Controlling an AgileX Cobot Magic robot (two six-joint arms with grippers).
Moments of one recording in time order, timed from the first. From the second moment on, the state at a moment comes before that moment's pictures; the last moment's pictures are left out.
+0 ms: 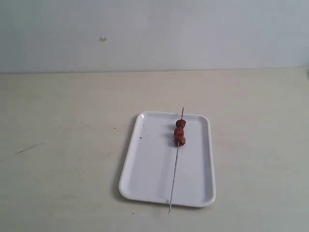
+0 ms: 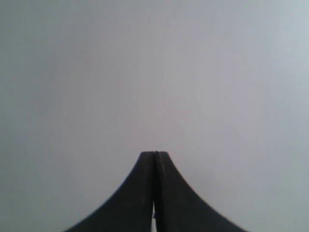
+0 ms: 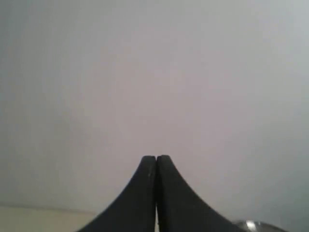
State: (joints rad) left arm -0.65 0.00 -0.17 -0.88 -0.39 0.97; right arm -0.12 0.00 -0.19 0.15 0.03 -0.26
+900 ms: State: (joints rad) left arm -0.65 0.00 -0.16 -0.88 -0.39 0.97; right arm -0.15 0.00 0.00 -0.05 0.25 0.14
